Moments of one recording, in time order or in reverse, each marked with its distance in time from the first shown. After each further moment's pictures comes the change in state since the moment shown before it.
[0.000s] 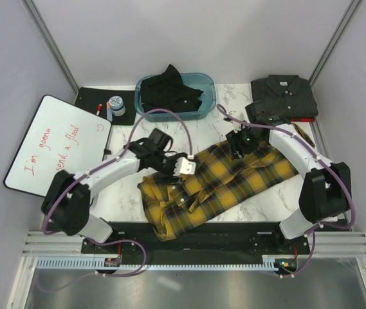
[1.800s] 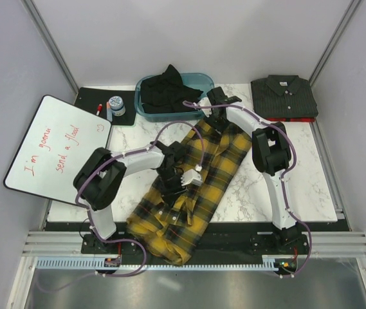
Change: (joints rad) left arm -0.080 0.340 0.122 -0.348 -0.086 -0.332; right arm 0.093 0.772 0.709 0.047 0.454 -0.176
